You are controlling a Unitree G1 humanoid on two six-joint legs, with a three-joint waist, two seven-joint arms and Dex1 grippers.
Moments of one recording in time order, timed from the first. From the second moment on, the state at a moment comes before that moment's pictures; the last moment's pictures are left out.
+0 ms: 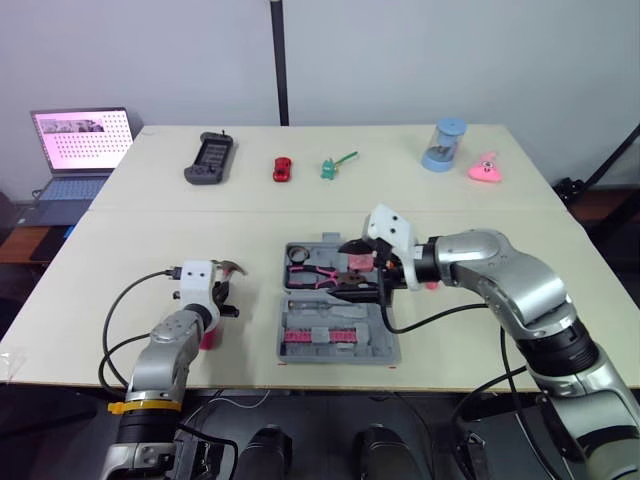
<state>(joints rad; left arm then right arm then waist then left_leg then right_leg) -0.25 0.27 0.13 0.09 -0.15 0.51 -0.19 -0.69 -0.65 0.27 -0.28 0.40 0.85 0.93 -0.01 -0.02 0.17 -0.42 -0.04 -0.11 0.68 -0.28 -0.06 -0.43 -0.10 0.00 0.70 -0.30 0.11</state>
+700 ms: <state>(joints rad) -0.68 0.63 -0.20 0.03 -0.25 0.49 -1.08 -0.36 -0.97 -0.03 -0.41 0.48 0.78 1.07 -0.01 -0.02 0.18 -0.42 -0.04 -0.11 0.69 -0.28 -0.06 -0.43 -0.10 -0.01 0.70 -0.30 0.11</state>
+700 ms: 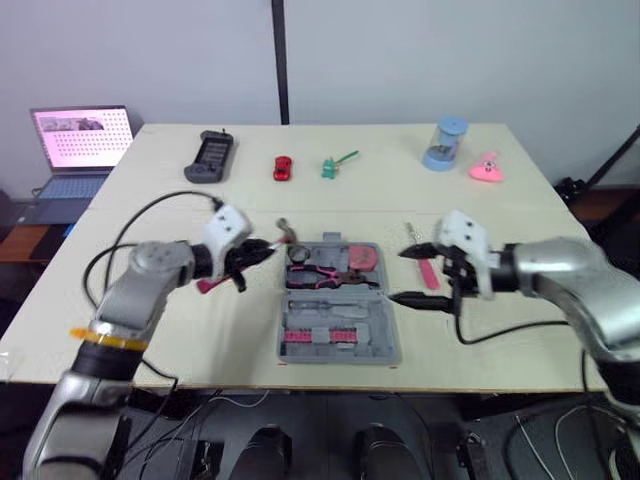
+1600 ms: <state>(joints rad) -0.94 0.32 -0.62 0.30 -0.05 0.76 -1.18 -0.08 -1.01 -0.24 -0.70 0.66 0.98 0.88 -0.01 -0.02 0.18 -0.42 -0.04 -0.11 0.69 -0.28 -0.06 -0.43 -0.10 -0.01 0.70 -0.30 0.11</state>
